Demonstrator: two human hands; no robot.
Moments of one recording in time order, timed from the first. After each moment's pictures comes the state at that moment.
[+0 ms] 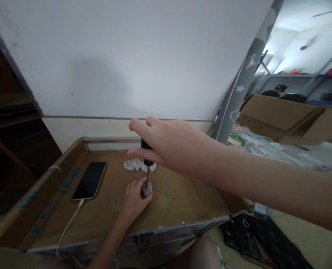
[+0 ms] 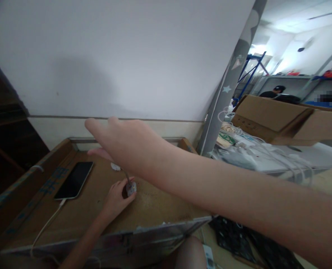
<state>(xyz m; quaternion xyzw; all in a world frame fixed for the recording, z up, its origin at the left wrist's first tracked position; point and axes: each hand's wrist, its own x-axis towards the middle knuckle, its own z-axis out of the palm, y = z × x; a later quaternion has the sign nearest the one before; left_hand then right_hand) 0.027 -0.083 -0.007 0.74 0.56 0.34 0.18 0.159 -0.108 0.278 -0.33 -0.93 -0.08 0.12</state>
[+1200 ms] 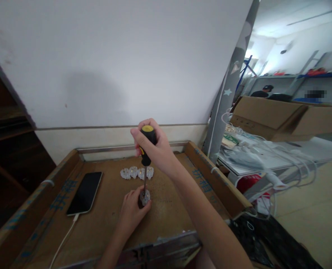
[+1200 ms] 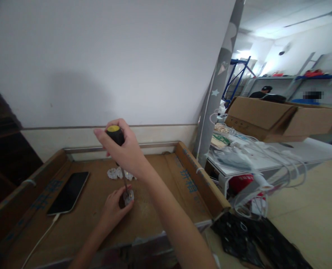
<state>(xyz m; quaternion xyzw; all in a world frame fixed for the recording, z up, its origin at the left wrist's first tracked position) 0.027 -0.079 -0.020 0.74 0.55 0.35 0.17 0.137 -0.065 0.210 -0.19 -0.64 0.47 0.57</state>
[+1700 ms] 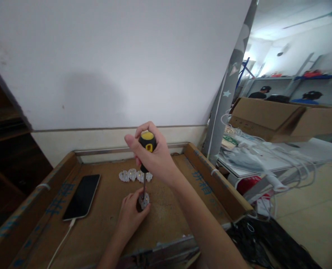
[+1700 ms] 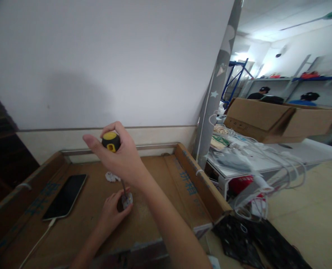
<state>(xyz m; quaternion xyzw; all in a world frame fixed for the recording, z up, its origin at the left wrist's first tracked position) 0.027 -0.077 -0.021 0.73 0.55 0.35 0.18 0.136 -0.075 0.209 -0.21 -0.65 0.45 0.58</state>
